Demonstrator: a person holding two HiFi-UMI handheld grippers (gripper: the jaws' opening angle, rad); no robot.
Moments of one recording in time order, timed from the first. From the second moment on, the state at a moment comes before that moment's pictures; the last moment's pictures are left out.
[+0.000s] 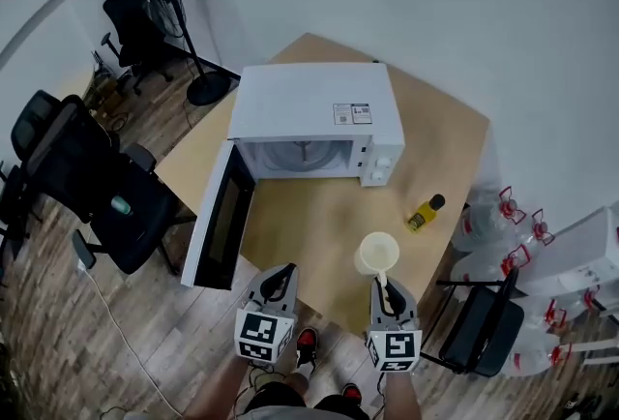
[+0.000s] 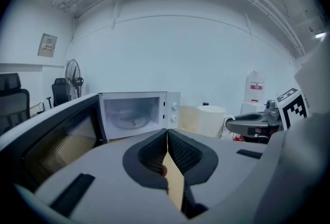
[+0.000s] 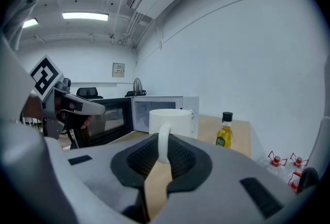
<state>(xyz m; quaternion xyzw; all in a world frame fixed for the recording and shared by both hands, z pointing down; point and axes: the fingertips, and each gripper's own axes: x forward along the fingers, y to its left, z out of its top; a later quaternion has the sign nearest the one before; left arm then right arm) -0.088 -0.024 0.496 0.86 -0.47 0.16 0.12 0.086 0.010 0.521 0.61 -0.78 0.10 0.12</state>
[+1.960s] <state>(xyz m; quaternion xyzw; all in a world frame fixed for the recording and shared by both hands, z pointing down) -0.154 -0.215 0.506 0.80 -0.57 0.15 0.14 -0.020 -0.227 0.533 0.49 -0.86 0.06 0.11</state>
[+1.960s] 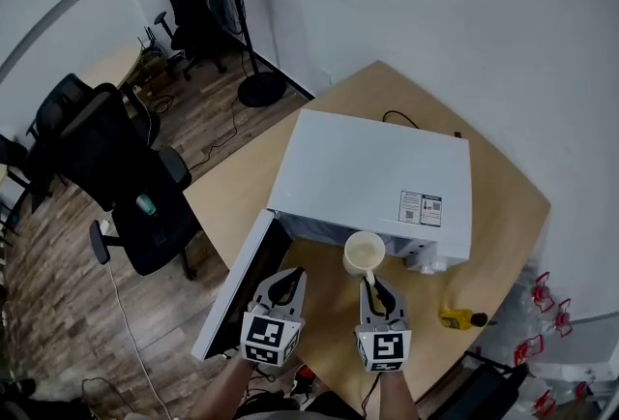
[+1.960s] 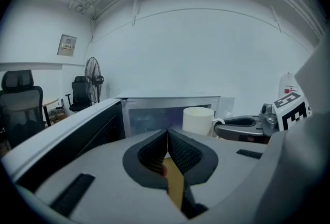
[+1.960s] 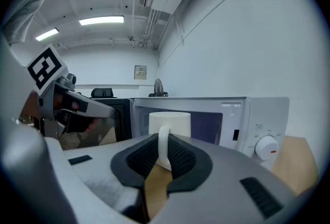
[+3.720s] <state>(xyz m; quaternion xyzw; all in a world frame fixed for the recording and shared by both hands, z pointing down) -0.157 -0.265 0.565 0.78 -0.57 0.17 0.19 -0.057 -0.318 0.608 0.47 -0.87 0.06 0.13</state>
